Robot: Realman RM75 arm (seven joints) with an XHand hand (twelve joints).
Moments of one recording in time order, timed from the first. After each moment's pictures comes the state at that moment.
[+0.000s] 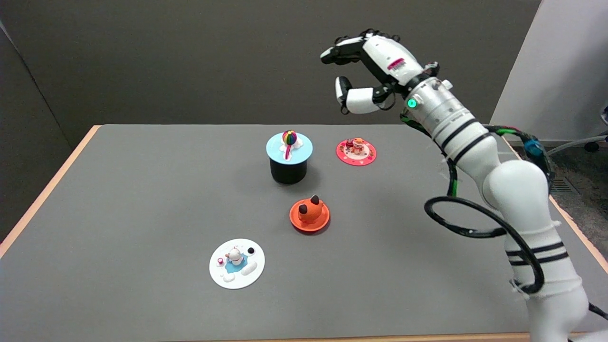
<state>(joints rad) 0.22 -1.26 1.75 -1.80 -1.79 -0.33 -0.57</state>
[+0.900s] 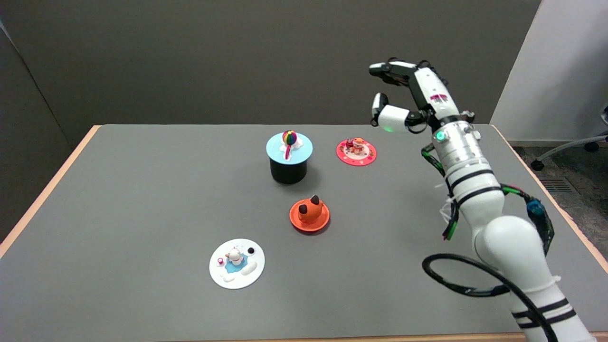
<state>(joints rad) -0.04 -1.33 1.71 -1.86 -1.70 0.13 -0.50</state>
